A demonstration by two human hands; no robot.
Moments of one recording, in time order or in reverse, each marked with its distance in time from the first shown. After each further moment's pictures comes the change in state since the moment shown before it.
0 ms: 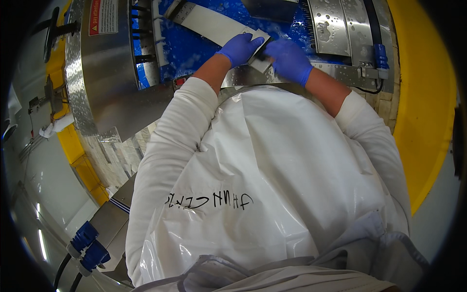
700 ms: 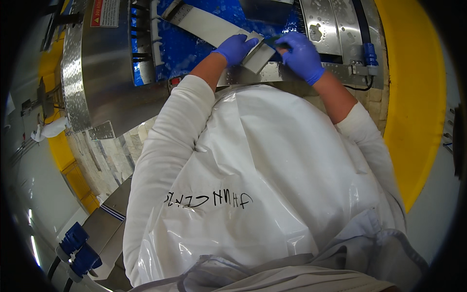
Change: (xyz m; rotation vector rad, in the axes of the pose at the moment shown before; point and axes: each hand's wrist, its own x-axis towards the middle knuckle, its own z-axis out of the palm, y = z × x) left_hand -0.009 -0.010 0.005 0.016 0.071 0.035; right_hand -0.022 0.002 -0.036 0.193 0.319 0.157
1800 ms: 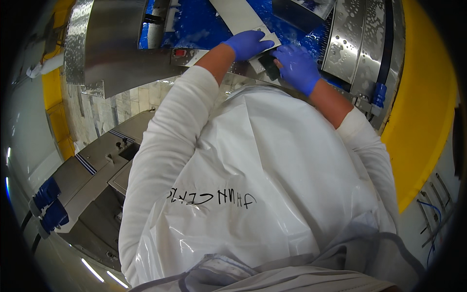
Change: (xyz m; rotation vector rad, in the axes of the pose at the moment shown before) left_hand -0.016 0.009 -0.002 0.013 -0.037 -0.077; right_hand 0.012 -0.008 0.019 -0.308 -0.407 -0.415
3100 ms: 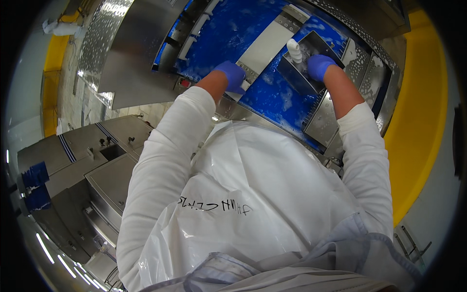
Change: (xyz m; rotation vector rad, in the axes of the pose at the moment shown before) left_hand 0.017 -0.032 -0.063 0.546 -0.105 -0.107; right_hand 0.182 0.159 -0.093 -0.413 -0.883 0.288
